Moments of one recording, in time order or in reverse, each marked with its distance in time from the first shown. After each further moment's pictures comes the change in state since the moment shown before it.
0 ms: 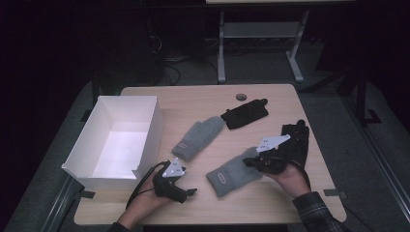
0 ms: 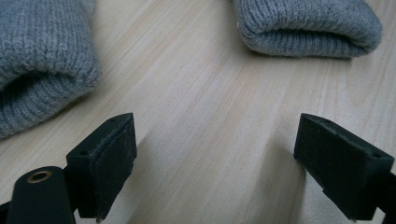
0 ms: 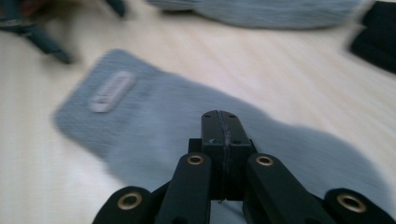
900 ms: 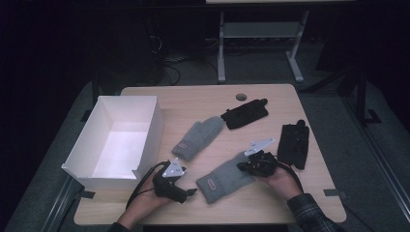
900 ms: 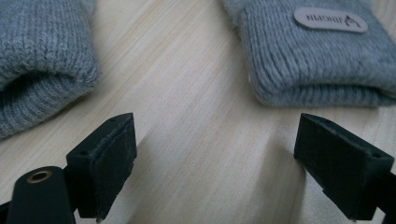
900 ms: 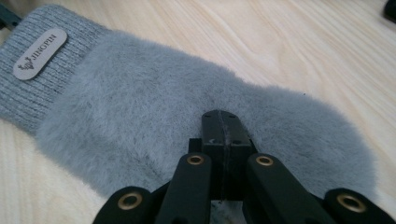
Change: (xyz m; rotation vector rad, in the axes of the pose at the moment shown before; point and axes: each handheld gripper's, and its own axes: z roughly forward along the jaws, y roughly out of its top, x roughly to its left) left arm 0.000 0.000 0.000 -0.002 0.000 -0.002; right arm 0.015 0.003 0.033 0.106 -0.011 0.011
